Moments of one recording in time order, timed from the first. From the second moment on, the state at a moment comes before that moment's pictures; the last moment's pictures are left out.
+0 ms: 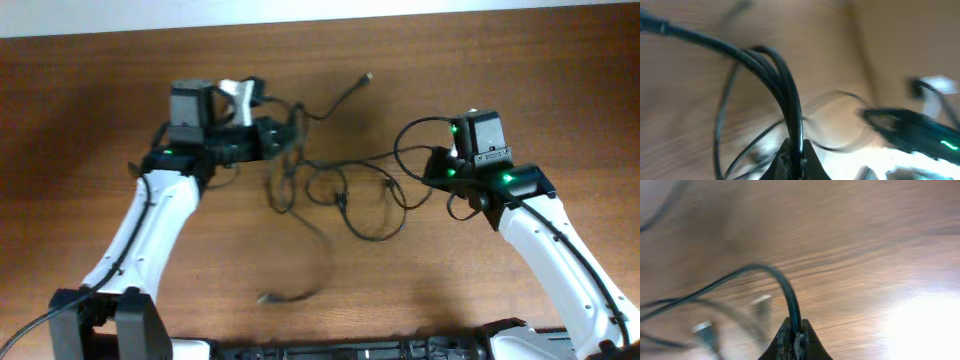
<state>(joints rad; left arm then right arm) -0.11 1.56 1.10 -0.35 0.79 -0.34 0.19 1.31 0.95 -0.68 0.07 0.54</state>
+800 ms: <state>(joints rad) 0.30 1.56 1.10 -0.51 0.52 -0.26 -0.14 1.10 0.95 -0.64 0.61 0.55</state>
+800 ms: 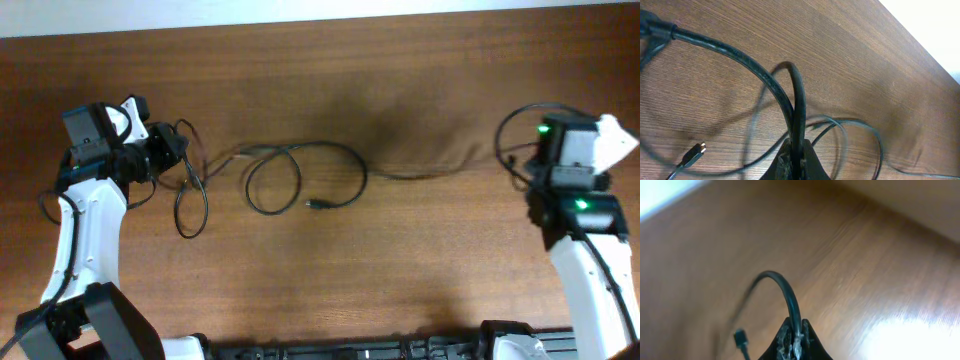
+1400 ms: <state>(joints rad) 0.05 1.56 1.10 -0.51 0.50 -0.21 -0.44 1.06 0.95 -0.60 0.63 0.55</state>
